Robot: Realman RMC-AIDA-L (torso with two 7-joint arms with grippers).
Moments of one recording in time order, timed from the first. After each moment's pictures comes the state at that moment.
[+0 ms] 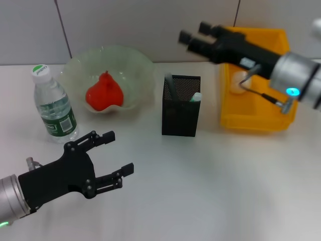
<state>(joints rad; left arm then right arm) -0.39 -2.06 0.75 0.37 1.68 1.60 -0.77 0.59 2.08 1.92 0.62 2.07 -1.05 1.31</state>
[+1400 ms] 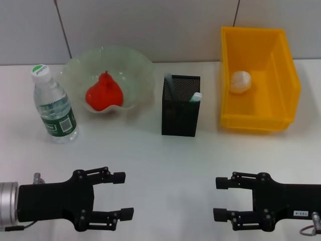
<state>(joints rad) -0.47 -1.99 0.79 0.40 1.95 1.70 -1.07 0.40 1.98 2.01 0.47 1.53 -1.62 1.19</state>
